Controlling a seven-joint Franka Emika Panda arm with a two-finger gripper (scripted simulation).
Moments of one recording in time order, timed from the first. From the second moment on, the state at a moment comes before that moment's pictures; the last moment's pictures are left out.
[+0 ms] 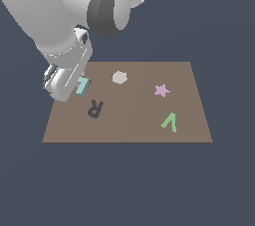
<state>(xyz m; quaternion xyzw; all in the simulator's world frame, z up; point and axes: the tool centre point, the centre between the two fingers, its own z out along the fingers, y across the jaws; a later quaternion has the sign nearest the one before) -0.048 -0.160 0.040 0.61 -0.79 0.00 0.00</state>
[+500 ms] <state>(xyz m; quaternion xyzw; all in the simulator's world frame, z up) -0.061 -0.160 0.040 0.56 -0.83 0.00 0.00</state>
